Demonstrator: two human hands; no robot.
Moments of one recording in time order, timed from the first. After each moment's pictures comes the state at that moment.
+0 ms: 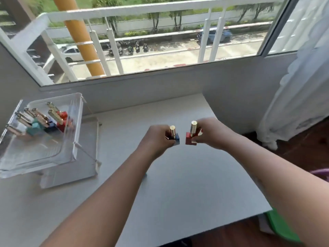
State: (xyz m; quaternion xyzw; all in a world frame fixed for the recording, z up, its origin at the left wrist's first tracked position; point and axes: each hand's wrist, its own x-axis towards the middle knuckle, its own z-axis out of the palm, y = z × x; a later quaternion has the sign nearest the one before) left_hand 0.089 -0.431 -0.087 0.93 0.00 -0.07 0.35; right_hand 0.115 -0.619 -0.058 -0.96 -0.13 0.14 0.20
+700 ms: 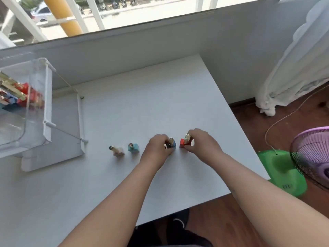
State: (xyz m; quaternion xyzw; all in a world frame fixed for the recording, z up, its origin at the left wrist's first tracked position) left_hand 0.046 -0.451 -0.224 0.92 0.05 -0.17 0.36; right_hand 0.062 -0.622 -0.199 -0.95 -0.03 0.19 0.25
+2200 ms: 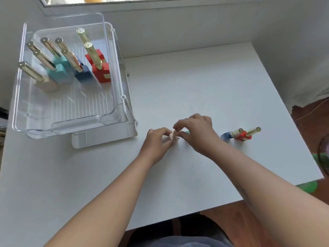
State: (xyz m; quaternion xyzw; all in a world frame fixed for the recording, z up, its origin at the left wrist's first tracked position) left_hand 0.012 -0.253 -0.258 0.85 0.07 -0.15 0.50; right_hand 0.051 -0.410 -0.191 -0.95 -0.18 0.13 0.20
